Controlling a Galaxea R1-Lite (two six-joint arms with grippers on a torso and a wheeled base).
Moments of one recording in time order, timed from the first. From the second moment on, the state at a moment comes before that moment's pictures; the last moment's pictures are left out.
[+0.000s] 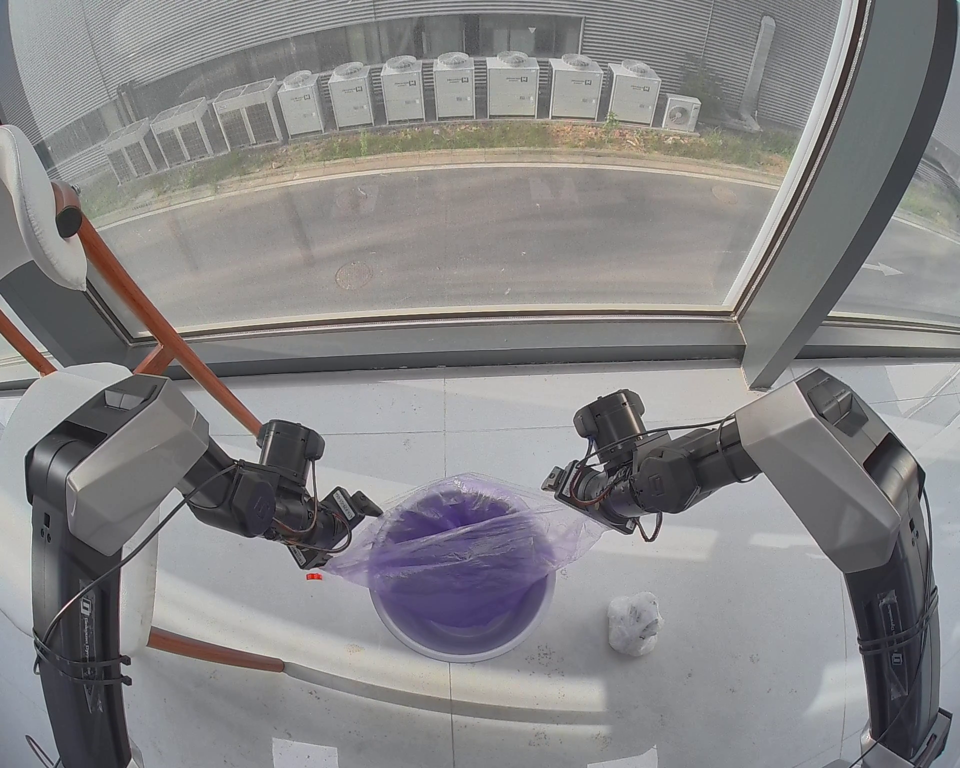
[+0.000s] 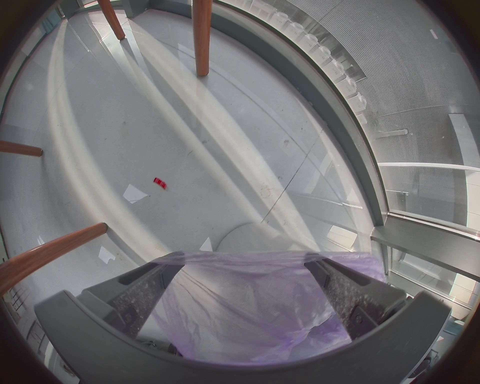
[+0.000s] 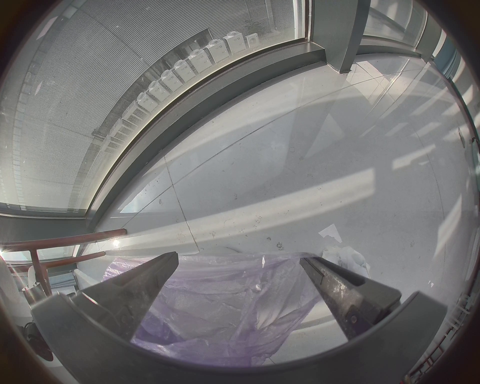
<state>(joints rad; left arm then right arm) -0.19 2.41 -1.26 -0.22 -0.19 -0.87 0.50 2.51 -1.63 0.00 -0.15 0.86</state>
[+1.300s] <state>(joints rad) -0.27 2.19 -0.93 -0.51 -0.13 -0.89 0.52 2.33 -1.50 -0.17 -0.12 0.87</state>
